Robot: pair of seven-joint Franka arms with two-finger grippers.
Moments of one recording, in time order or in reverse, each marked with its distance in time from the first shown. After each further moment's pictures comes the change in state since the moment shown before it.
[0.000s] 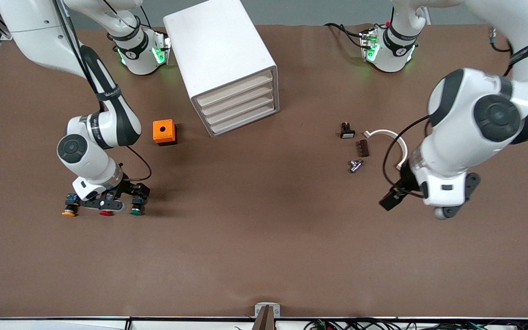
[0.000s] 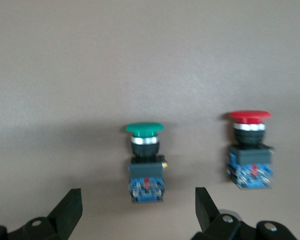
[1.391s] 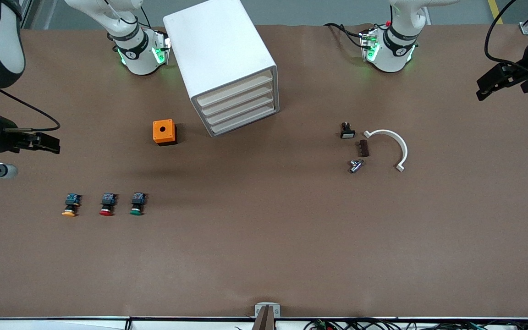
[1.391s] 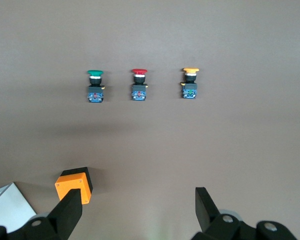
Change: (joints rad) left arm 0.097 -0.484 0.141 -0.182 -0.053 -0.409 0.838; right arm -0.120 -0.225 -0.005 0.531 0.000 -0.945 -0.281
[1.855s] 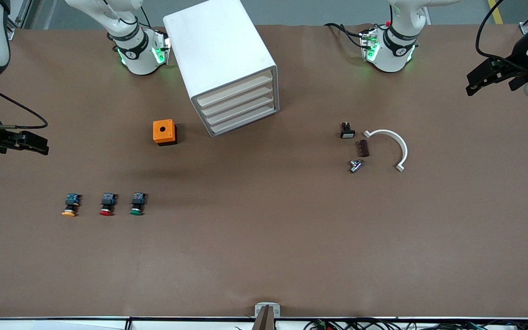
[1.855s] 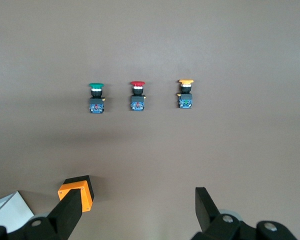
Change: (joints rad) left arm -0.008 -0.020 0.000 -0.041 -0.018 0.010 0.028; right arm -0.006 0.000 0.004 0.059 0.003 -0.004 0.005
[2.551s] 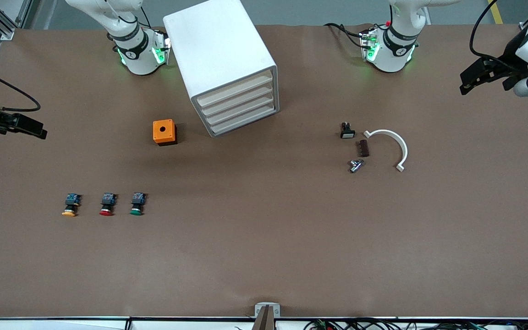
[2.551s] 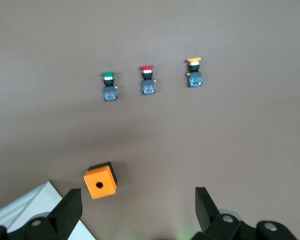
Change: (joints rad) left arm -0.002 -0.008 -0.012 -0.015 0.000 0.004 0.000; right arm -0.015 -0.102 -0.001 -0.068 0.088 -0.036 0.114
